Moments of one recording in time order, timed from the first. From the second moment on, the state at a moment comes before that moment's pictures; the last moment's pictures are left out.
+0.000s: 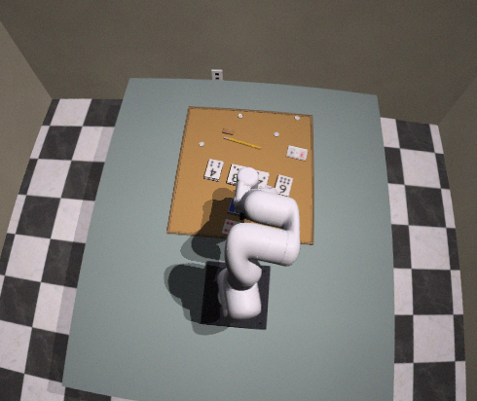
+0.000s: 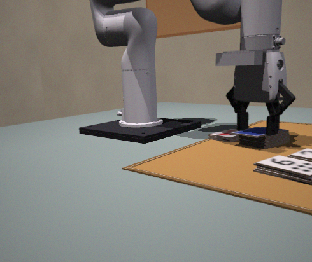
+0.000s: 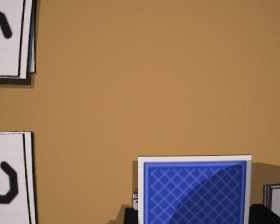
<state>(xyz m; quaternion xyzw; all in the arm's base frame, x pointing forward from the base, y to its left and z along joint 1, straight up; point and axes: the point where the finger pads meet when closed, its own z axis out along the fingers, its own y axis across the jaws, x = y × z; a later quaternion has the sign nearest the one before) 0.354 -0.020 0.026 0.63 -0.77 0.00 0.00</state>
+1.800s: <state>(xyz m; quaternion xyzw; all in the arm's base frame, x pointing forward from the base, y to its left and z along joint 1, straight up) 0.354 -0.020 0.026 0.63 -0.77 0.00 0.00</state>
